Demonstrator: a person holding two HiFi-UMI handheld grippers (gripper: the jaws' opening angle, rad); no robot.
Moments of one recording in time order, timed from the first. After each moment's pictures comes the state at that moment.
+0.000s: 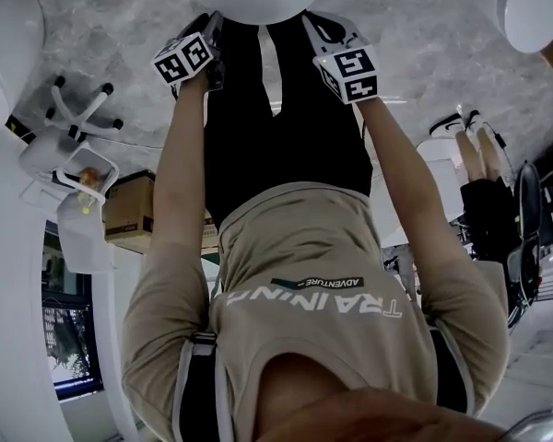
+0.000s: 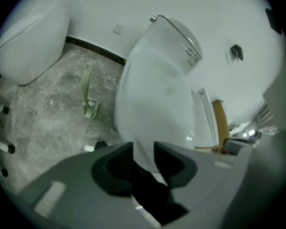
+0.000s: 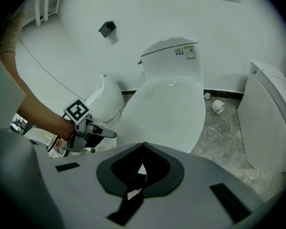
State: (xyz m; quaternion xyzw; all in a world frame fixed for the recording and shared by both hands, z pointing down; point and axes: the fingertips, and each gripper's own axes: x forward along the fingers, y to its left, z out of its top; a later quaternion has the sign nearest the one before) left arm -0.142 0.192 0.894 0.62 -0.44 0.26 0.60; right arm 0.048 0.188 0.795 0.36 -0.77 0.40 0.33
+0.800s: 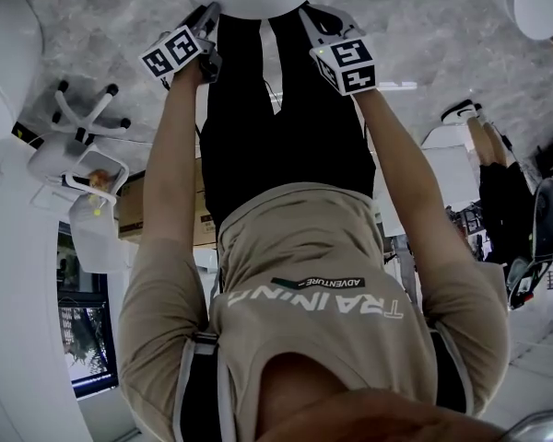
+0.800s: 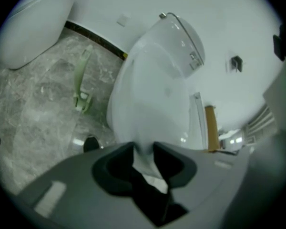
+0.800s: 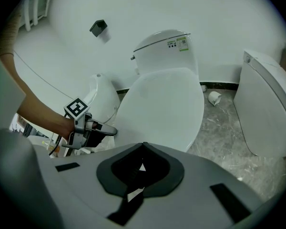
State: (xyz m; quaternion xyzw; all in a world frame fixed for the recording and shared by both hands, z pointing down) left arm -0.145 0.180 0.911 0.61 -0.40 0.21 0.65; right arm 0.036 0.196 0.819 0.37 -0.75 0.44 0.33
